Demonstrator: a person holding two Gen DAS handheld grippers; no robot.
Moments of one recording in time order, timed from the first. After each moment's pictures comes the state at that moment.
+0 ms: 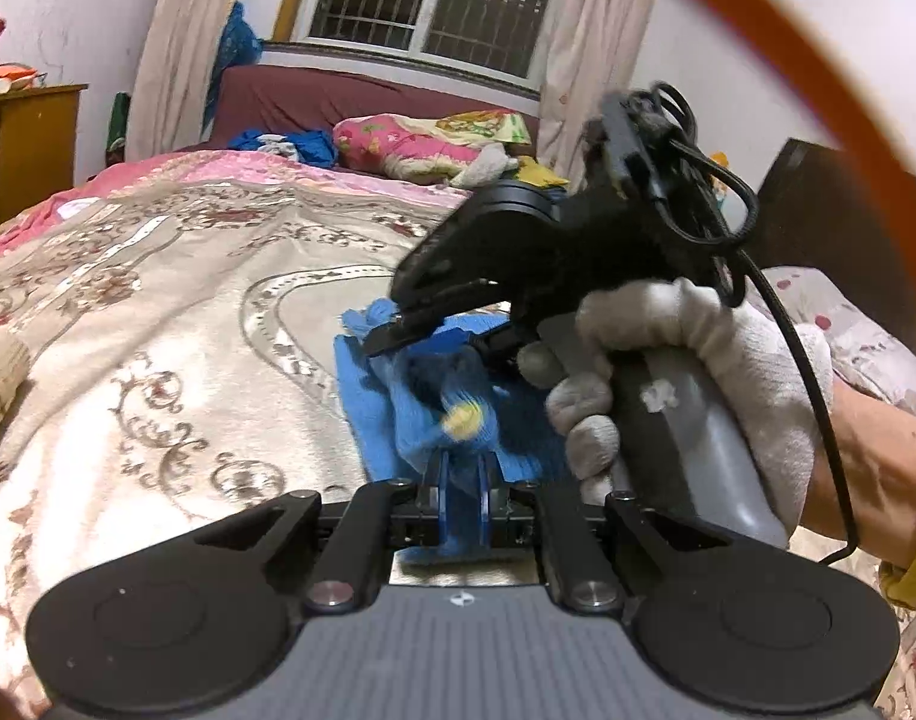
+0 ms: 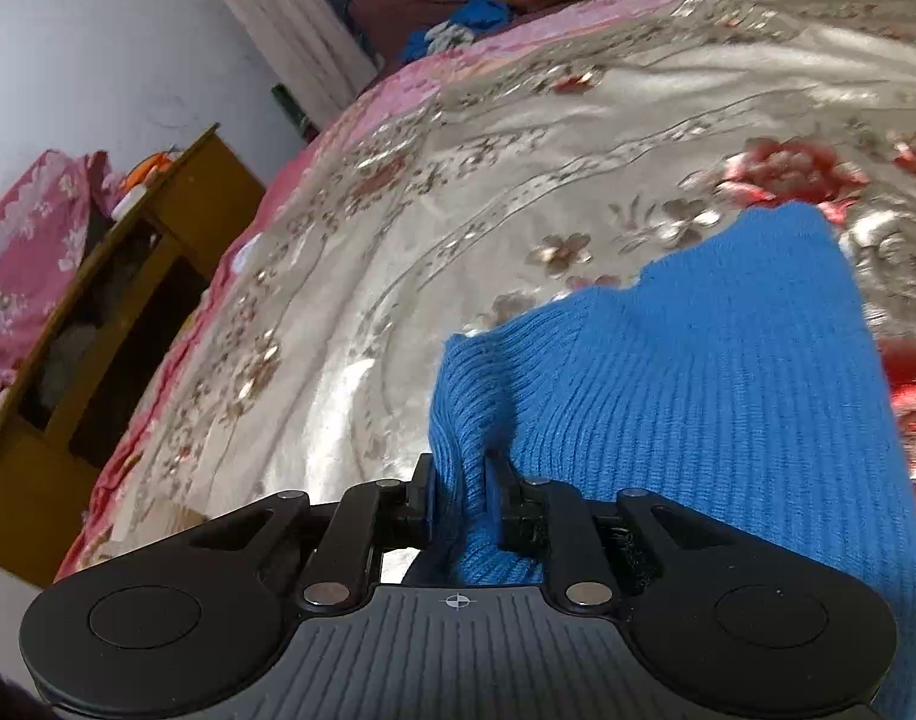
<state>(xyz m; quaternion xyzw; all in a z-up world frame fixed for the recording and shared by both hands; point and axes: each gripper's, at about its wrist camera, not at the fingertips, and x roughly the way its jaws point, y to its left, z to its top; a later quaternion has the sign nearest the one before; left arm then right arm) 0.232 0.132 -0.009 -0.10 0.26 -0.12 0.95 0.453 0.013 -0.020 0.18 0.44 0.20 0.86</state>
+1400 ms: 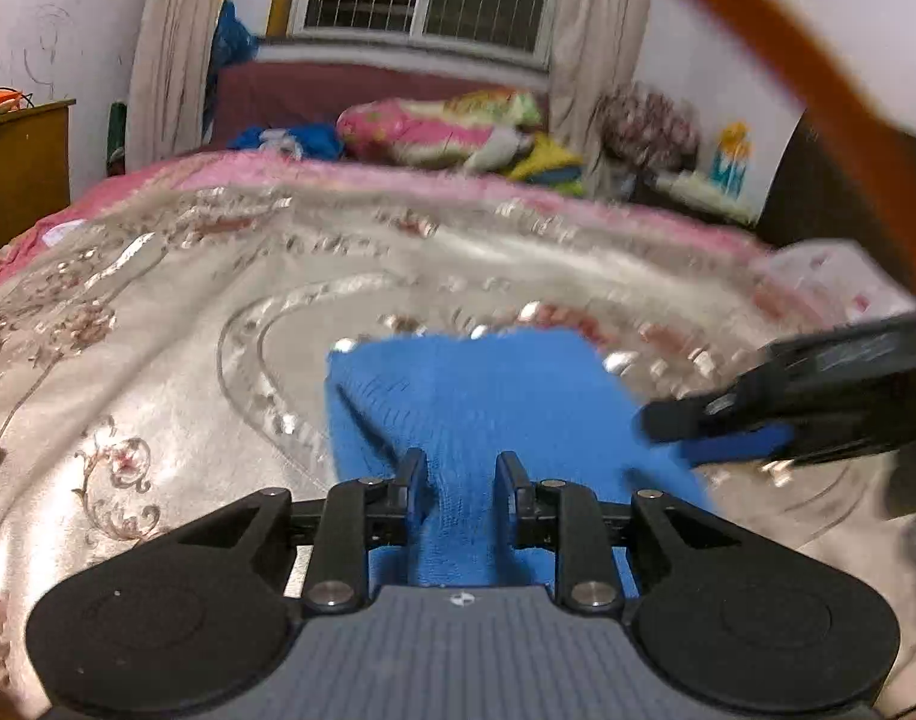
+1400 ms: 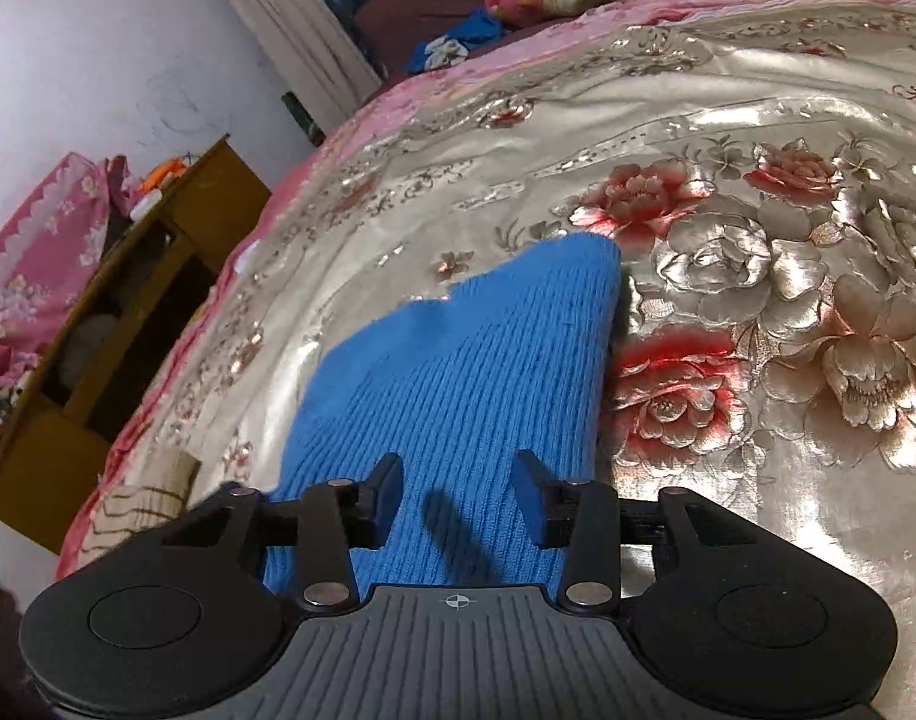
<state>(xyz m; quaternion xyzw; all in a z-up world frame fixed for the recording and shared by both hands) 0.311 0.113 -0.013 -0.06 0.29 -0.09 0.95 0.391 -0.113 0.005 0.19 0.42 0.20 0.87</state>
